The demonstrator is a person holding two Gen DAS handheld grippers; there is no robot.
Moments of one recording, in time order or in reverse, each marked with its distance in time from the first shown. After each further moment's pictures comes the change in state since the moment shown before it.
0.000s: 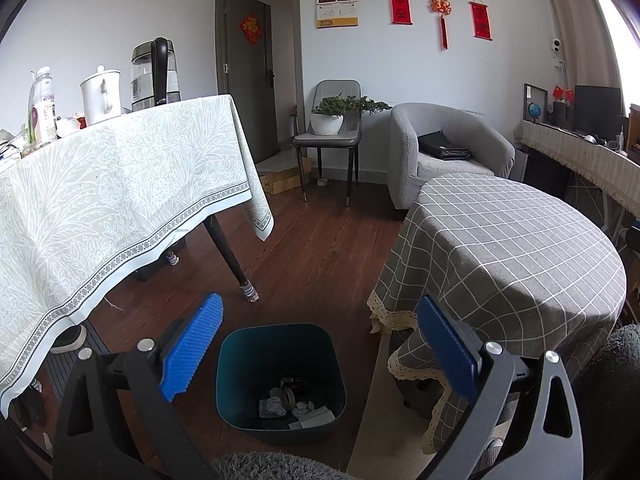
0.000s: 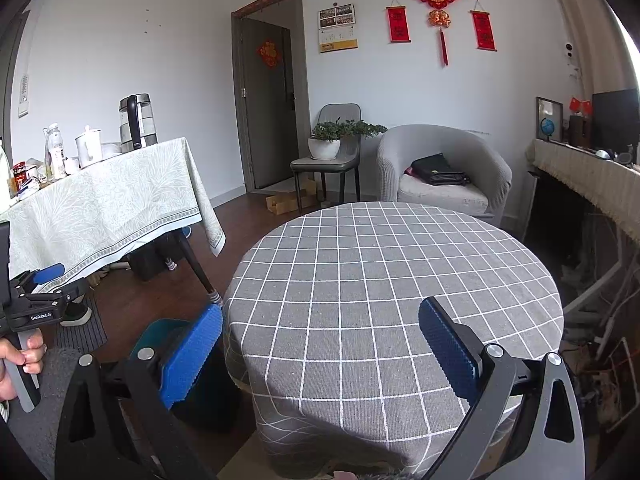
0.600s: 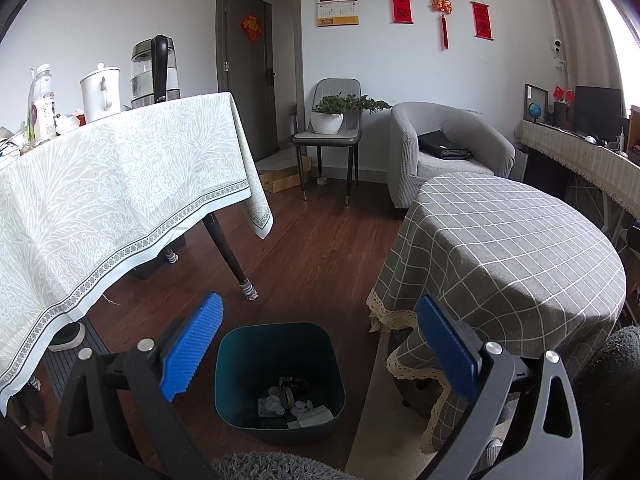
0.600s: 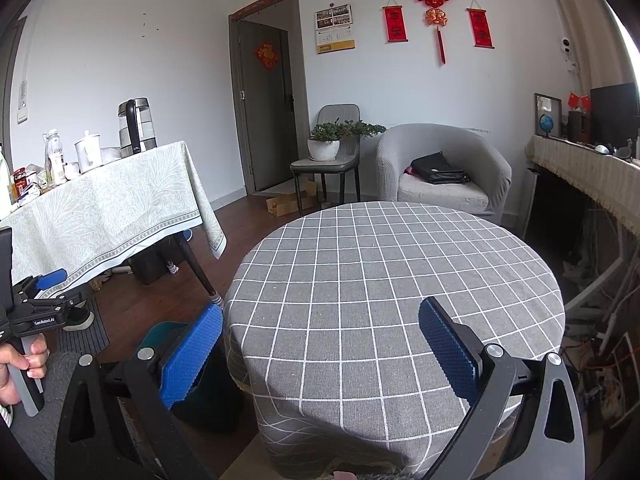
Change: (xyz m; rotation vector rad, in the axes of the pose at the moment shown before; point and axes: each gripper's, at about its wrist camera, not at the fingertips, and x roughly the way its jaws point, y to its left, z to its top) left arm 0.003 0.002 -0.001 -0.007 0.005 -0.002; right arm 0.000 -0.005 -0.002 0.012 -0.003 0.005
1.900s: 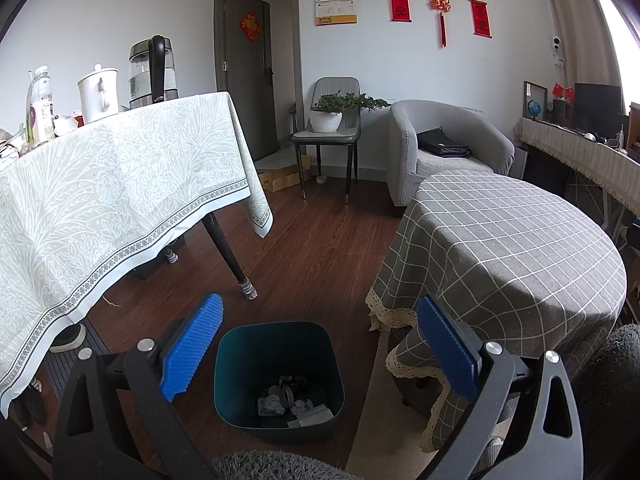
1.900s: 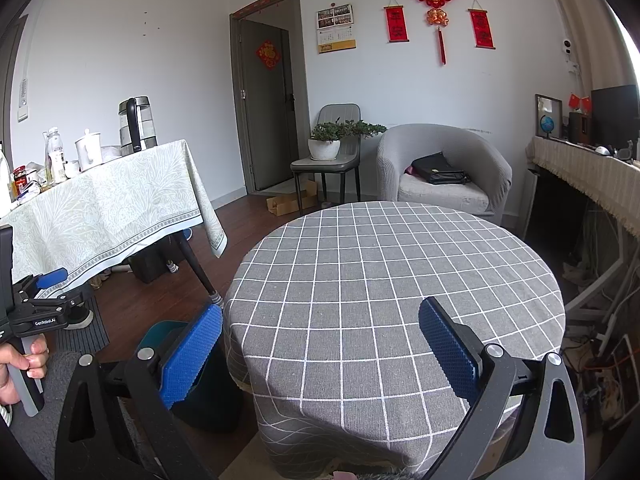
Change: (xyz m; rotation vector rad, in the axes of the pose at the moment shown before) left arm 0.001 -0.001 0.000 0.003 0.004 0.001; right arm 0.001 0.000 -0.002 -0.002 0.003 0.000
